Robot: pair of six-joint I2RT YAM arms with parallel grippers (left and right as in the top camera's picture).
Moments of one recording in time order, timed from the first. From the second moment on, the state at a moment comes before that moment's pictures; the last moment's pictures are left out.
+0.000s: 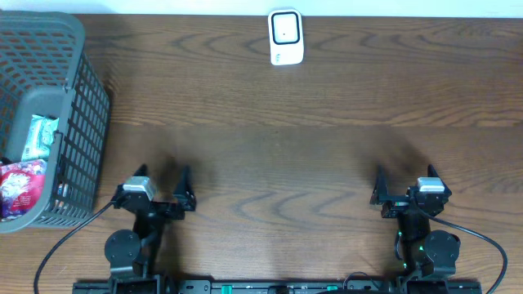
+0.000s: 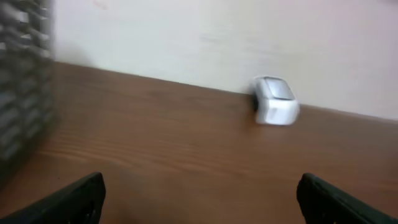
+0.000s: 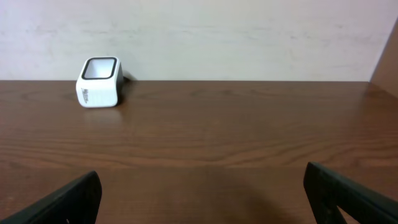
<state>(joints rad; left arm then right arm) 0.07 0.01 0.02 -0.08 0.28 -0.29 0.00 0.01 0.01 -0.07 -0.01 -0.01</state>
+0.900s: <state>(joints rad) 0.07 0.64 1.05 -0.37 0.28 -0.45 0.00 0.01 0.01 -0.07 0.00 -0.01</state>
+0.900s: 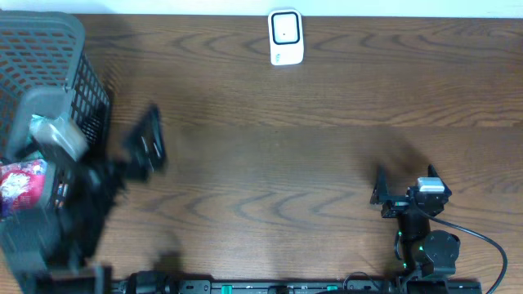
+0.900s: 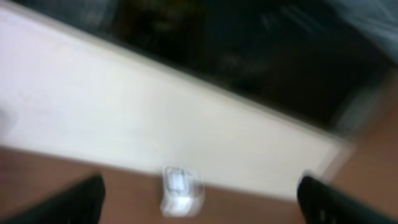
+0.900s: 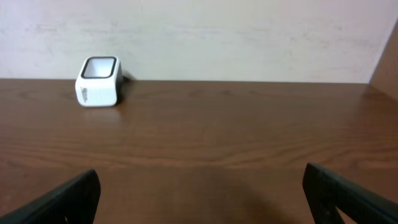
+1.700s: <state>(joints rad) 0.62 1.82 2.29 -1.39 -0.08 -0.42 0.00 0.01 0.01 -0.07 0.00 -0.01</state>
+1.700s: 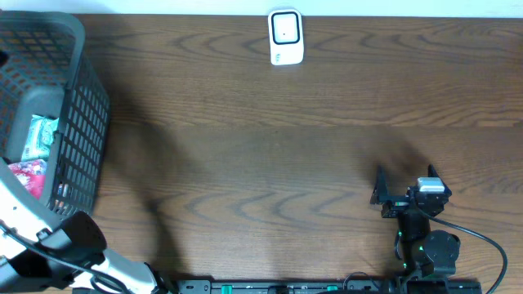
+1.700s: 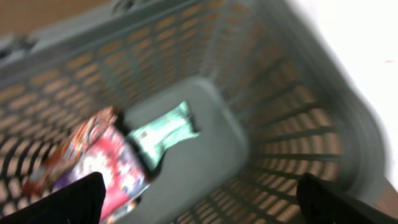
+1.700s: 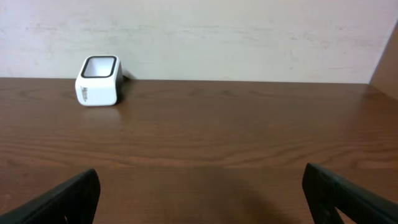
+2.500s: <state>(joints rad) 0.69 2.26 2.28 -1.70 -0.30 -0.75 0.00 0.01 0.01 -0.07 0.00 -0.01</state>
